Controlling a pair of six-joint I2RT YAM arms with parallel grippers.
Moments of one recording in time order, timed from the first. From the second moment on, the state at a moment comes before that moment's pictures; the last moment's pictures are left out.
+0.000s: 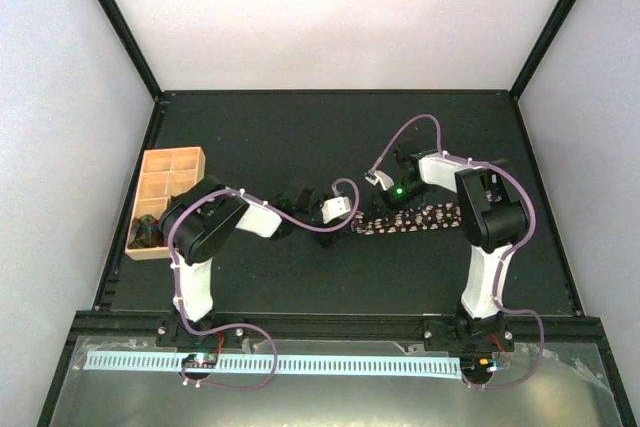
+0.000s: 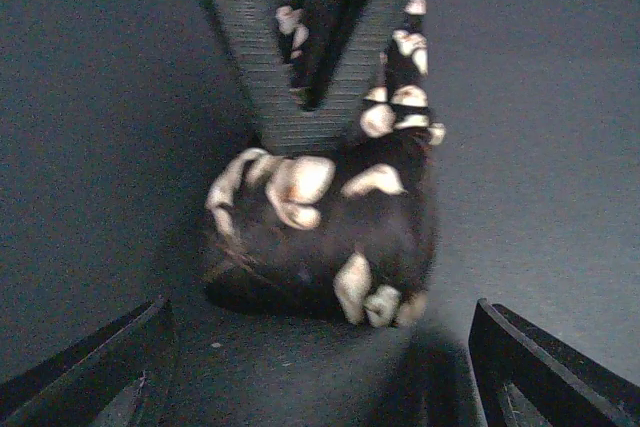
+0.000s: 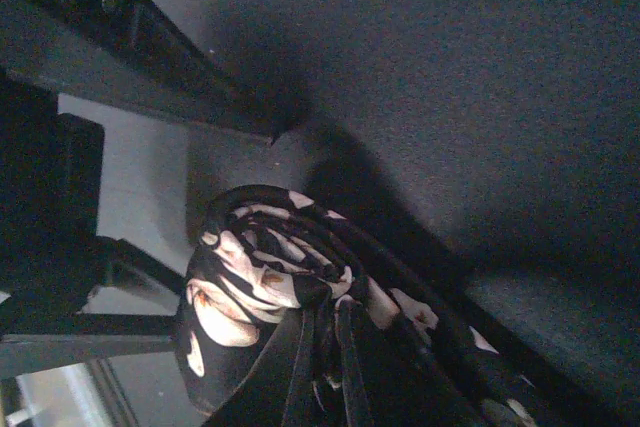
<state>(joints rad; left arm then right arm) -0.67 1.93 0.79 0.43 0.56 0.36 0.31 1.97 1.18 -0.74 -0.75 -0.15</state>
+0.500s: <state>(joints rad) -0.71 2.07 0.88 0.58 0.62 0.30 0.31 1.93 1.14 -0.68 -0.66 -0.18</state>
